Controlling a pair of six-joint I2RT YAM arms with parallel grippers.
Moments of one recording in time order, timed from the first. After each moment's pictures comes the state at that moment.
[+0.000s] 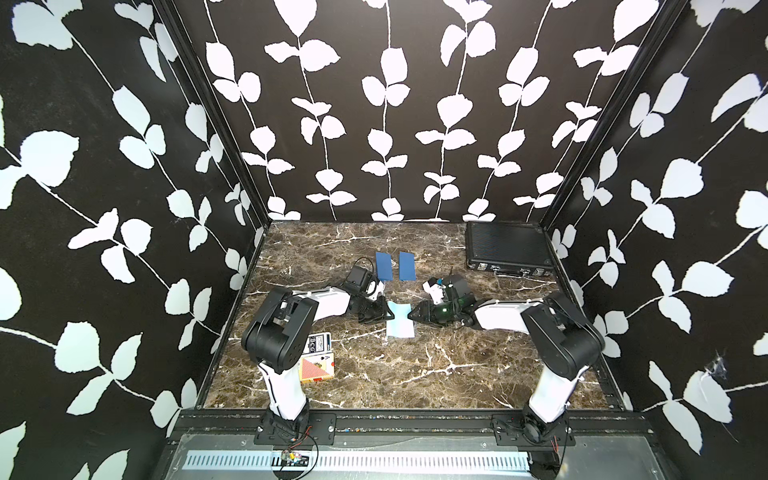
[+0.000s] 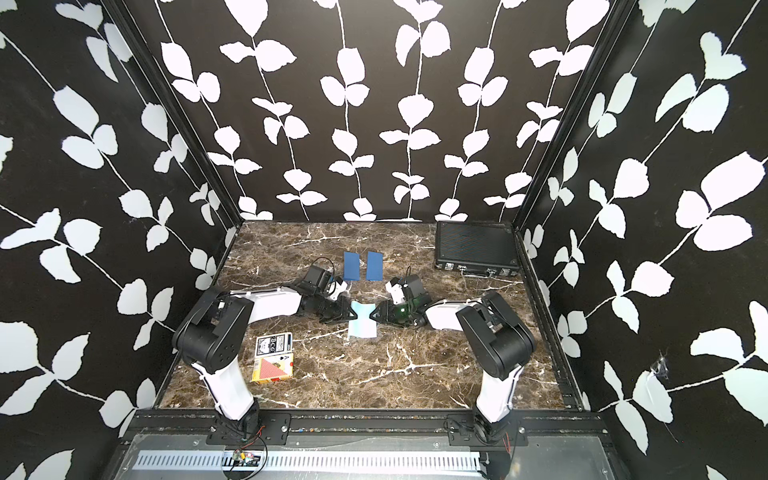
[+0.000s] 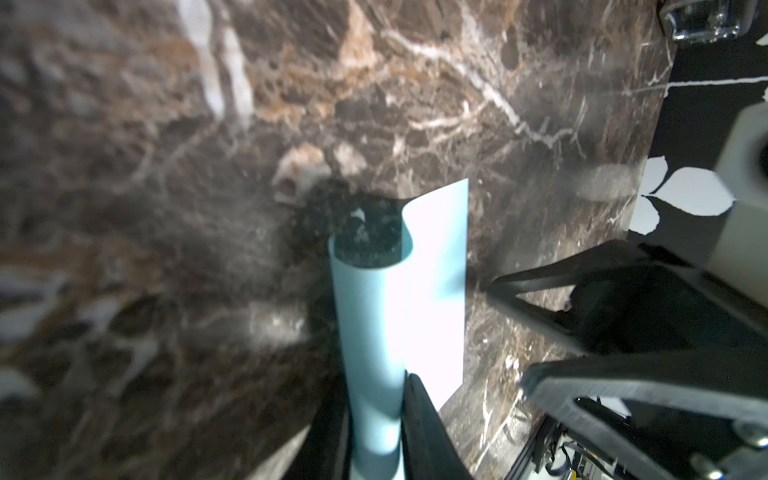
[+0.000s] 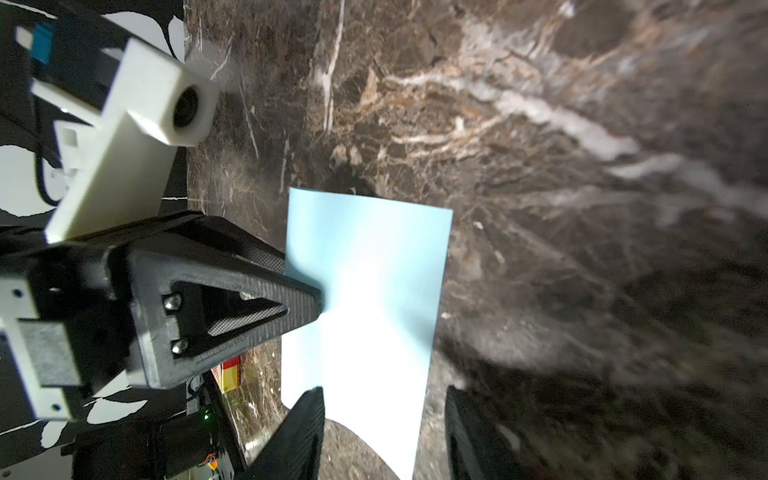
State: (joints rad) left arm -0.47 1.78 0.93 -0.25 0.59 -0.54; right arm 0.54 1.76 0.83 0.10 -0.63 0.65
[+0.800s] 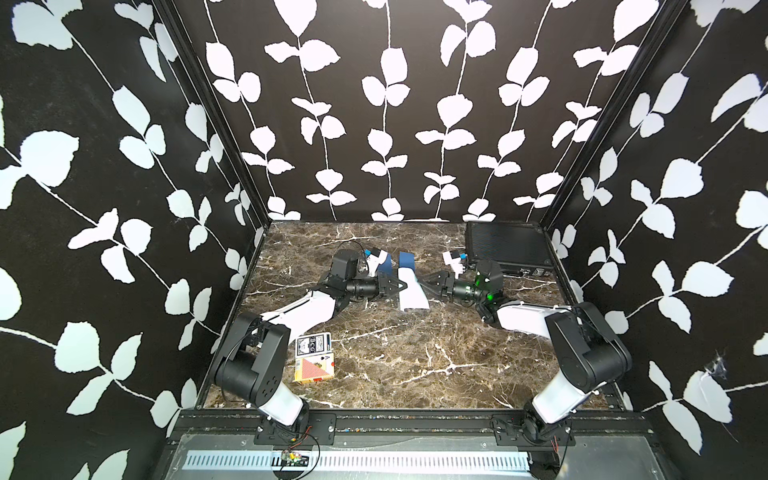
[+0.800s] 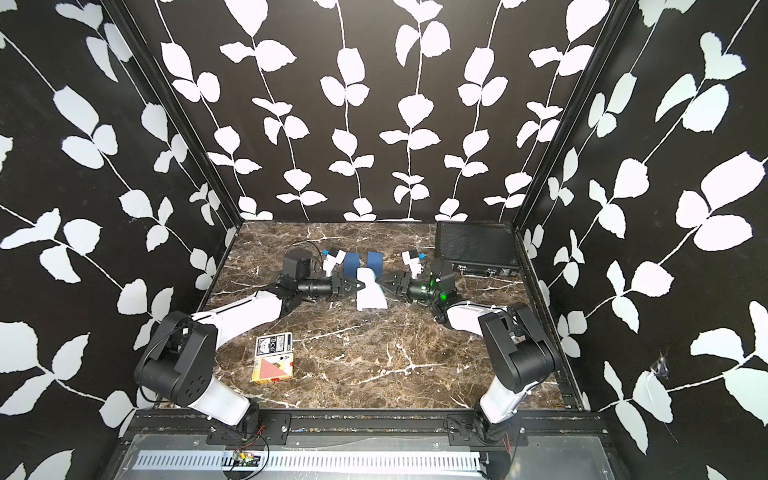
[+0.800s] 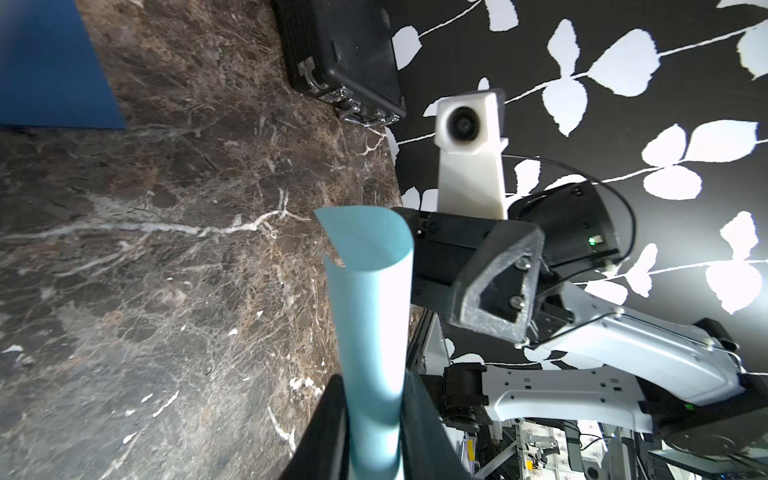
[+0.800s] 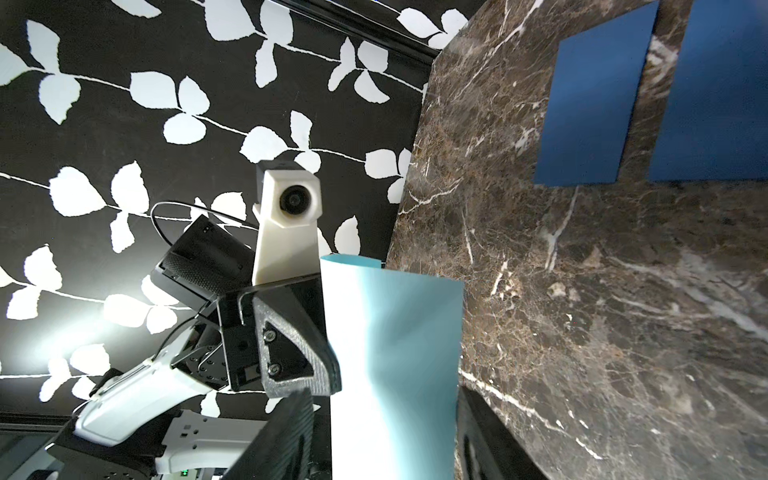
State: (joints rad) left arm -0.44 1.55 0.88 0.19 0.90 -0.79; right arm 0.39 1.67 0.74 0.73 -0.96 1.07
